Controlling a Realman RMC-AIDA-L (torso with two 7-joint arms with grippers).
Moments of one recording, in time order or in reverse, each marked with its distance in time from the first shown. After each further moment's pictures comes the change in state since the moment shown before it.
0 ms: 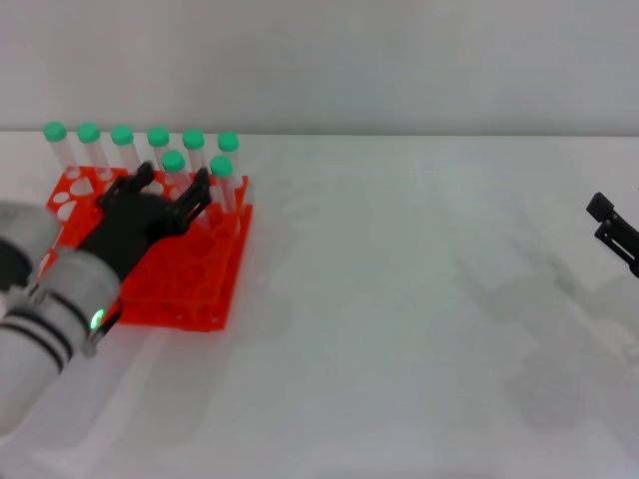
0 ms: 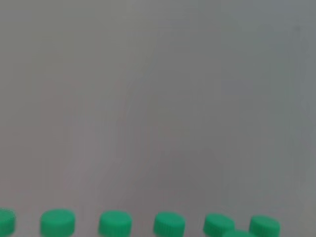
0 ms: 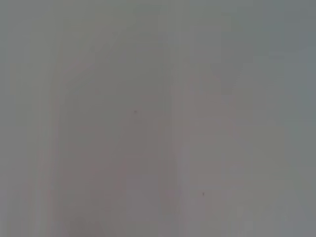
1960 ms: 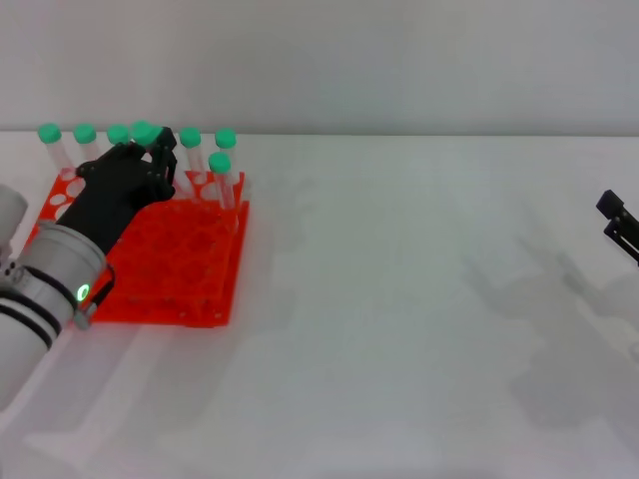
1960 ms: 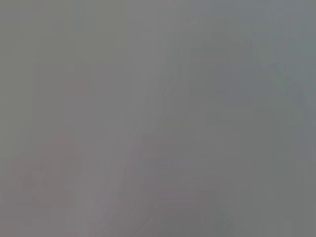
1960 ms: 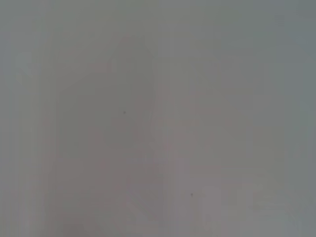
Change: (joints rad) left arm -0.040 0.008 0.002 0.050 -0.050 -0.116 -0.065; right arm -0.003 -0.002 0.015 -0.001 0.006 -0.008 -0.003
